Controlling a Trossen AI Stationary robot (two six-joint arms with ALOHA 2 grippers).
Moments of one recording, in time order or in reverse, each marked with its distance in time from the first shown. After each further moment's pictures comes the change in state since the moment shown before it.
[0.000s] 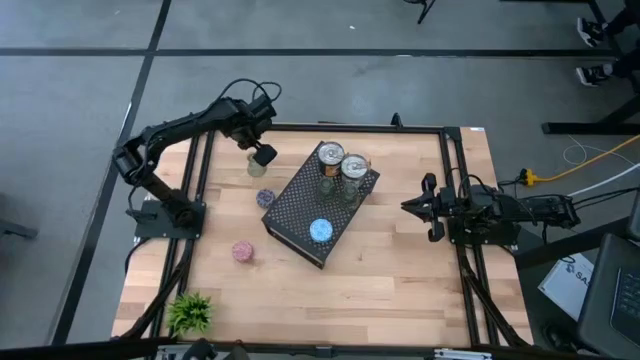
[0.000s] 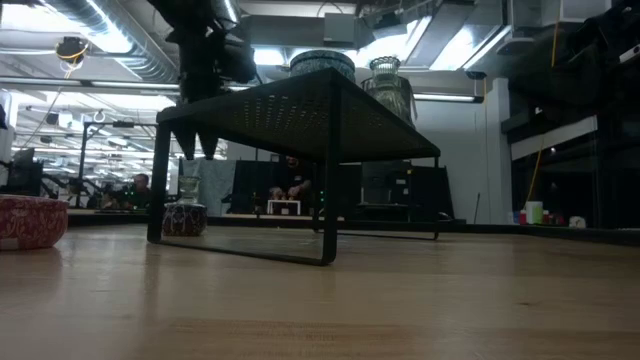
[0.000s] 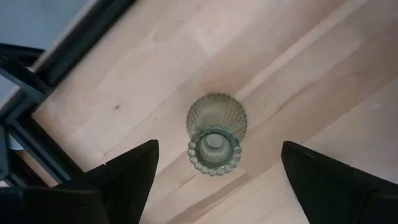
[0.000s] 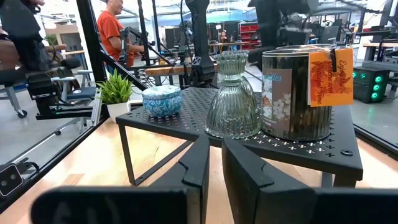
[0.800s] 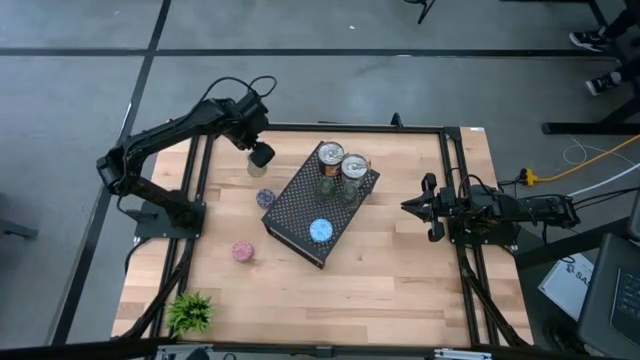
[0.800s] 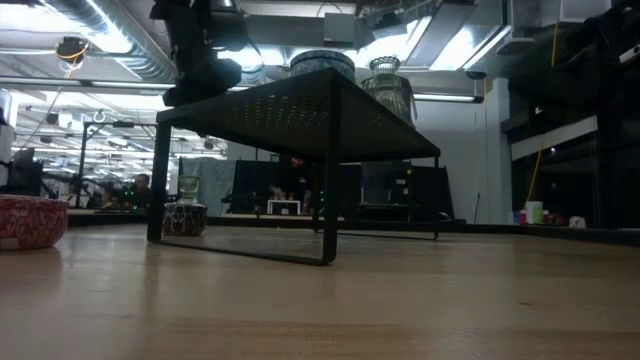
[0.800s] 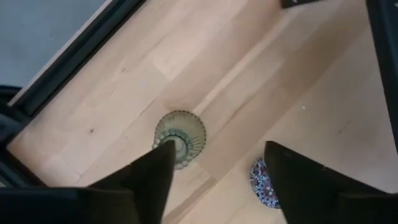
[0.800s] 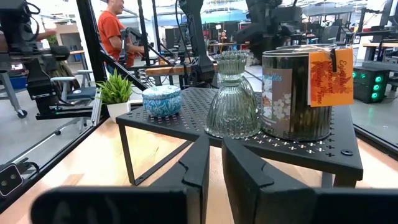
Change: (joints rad) left arm -0.037 -0.141 0.000 0.026 0.106 0.027; right arm 0.000 0.000 0.000 0.000 0.000 0.000
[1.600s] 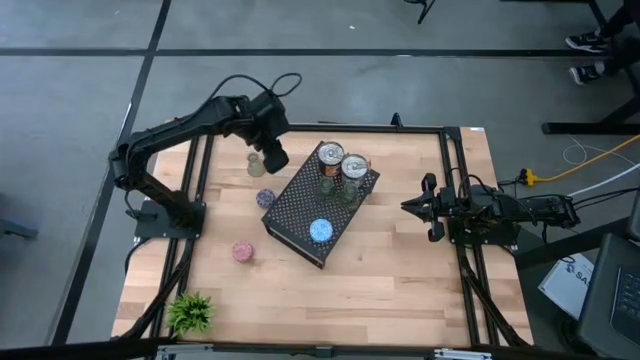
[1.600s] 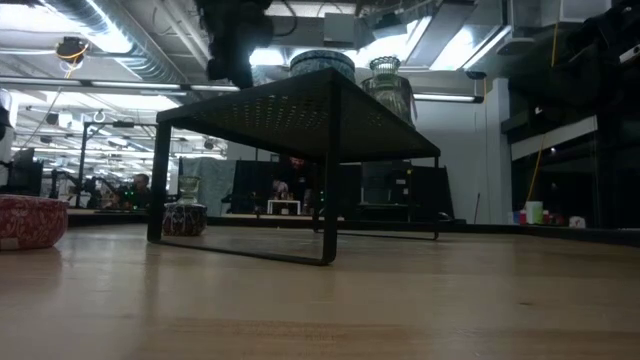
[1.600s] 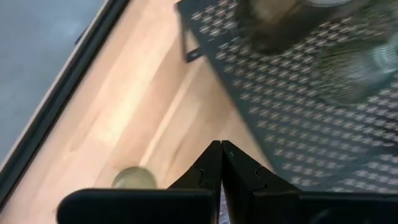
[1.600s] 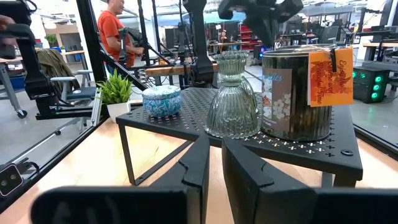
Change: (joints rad) left arm -0.182 0.089 0.257 -0.038 0.080 0.084; right arm 0.000 0.000 0.000 0.000 0.000 0.000
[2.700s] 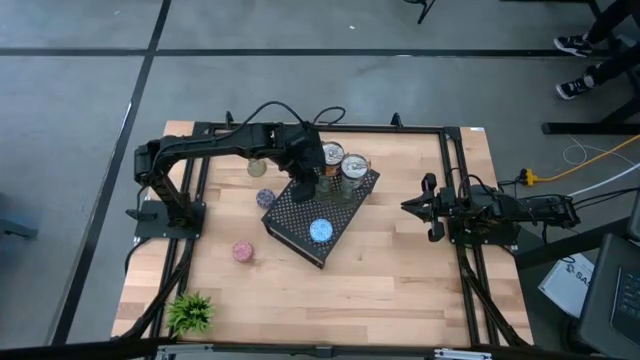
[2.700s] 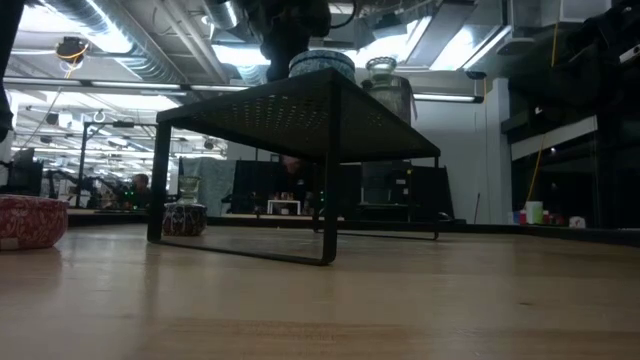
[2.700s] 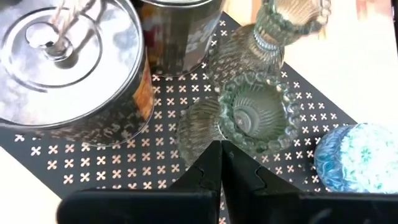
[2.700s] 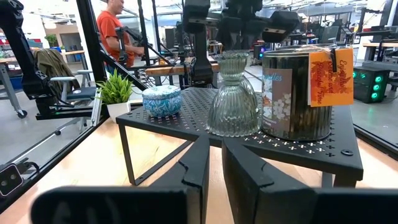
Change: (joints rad) left arm -0.237 0.180 0.026 0.281 0.137 0.038; right arm 0.000 0.000 0.000 0.000 0.000 0.000
